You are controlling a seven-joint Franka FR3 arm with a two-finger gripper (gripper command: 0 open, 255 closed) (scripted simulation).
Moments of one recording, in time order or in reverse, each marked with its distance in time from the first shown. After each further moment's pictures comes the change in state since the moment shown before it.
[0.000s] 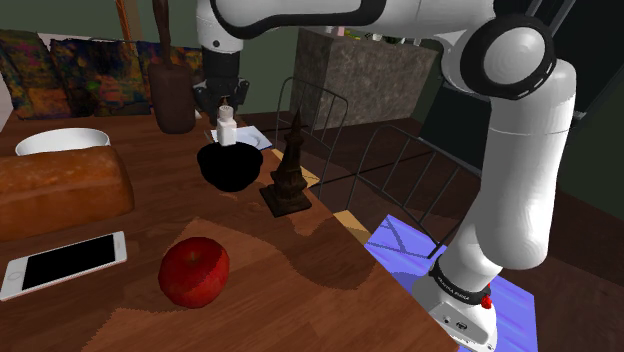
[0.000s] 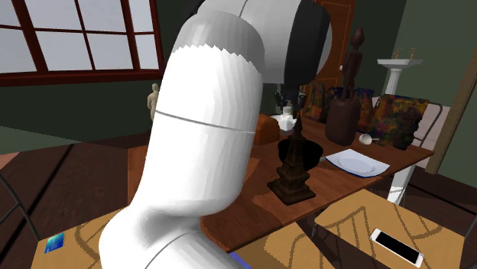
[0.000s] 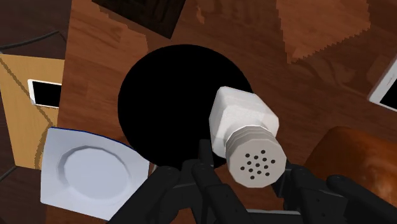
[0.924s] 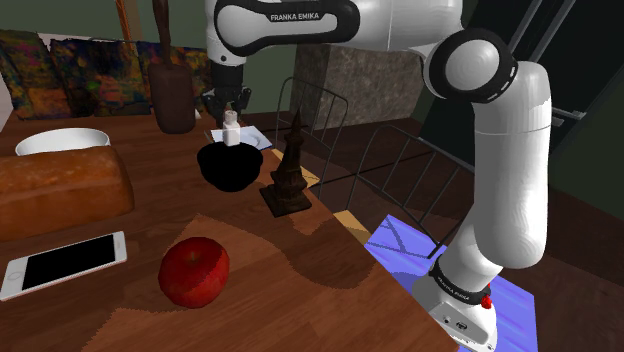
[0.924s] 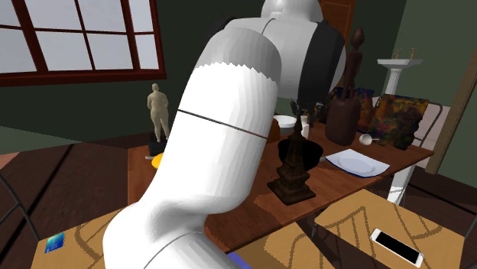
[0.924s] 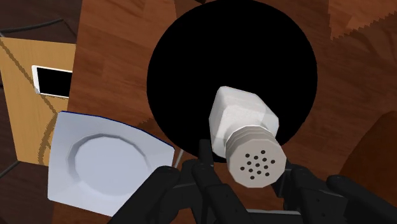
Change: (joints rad) arm -0.050 0.117 -0.034 0.077 -0.016 0.044 -0.087
